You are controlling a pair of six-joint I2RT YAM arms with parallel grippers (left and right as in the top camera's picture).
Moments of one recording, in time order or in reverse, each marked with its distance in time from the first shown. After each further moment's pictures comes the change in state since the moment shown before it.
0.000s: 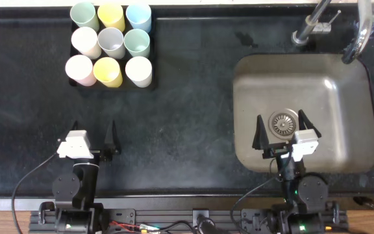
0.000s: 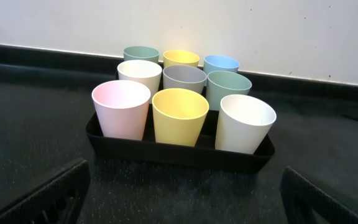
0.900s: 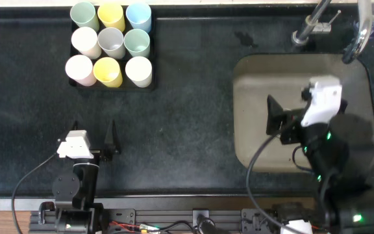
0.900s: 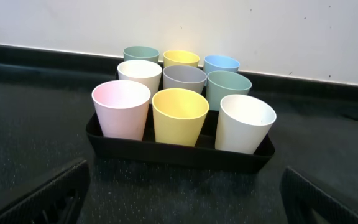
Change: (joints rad) left arm 0.000 0.000 0.000 0.000 0.000 0.000; right arm 0.000 0.653 0.953 -0.831 0.001 -0.030
